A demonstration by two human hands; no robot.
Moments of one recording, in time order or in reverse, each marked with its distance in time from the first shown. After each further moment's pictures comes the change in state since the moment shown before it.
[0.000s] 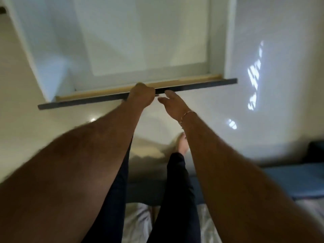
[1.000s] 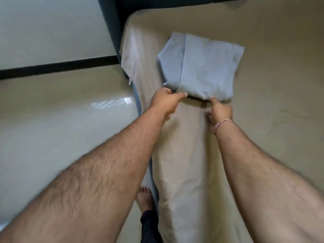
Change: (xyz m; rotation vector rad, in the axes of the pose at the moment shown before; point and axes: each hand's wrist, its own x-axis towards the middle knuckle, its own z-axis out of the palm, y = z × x) left_hand -0.530 0.184 0.728 0.653 -0.769 0.795; right_hand -0.393 0.815 -0.179 1.905 1.619 0.574
